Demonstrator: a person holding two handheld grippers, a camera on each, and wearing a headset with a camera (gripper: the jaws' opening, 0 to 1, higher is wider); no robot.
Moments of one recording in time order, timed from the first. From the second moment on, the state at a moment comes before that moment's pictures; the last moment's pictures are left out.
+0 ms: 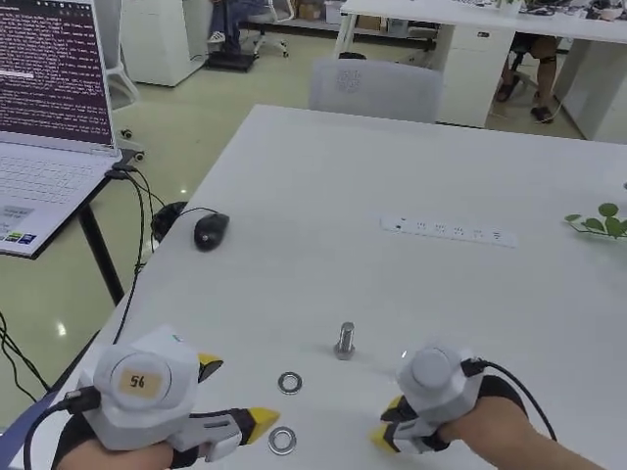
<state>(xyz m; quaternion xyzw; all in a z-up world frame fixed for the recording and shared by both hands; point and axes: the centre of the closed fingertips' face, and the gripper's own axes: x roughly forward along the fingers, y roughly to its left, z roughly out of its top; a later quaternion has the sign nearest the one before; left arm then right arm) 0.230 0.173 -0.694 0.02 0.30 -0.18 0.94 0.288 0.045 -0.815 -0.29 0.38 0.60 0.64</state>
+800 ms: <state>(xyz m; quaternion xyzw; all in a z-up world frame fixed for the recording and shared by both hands) 0.221 0.174 -0.695 0.01 0.30 -0.16 0.94 0.238 0.140 -0.824 -0.39 0.30 0.72 0.49</state>
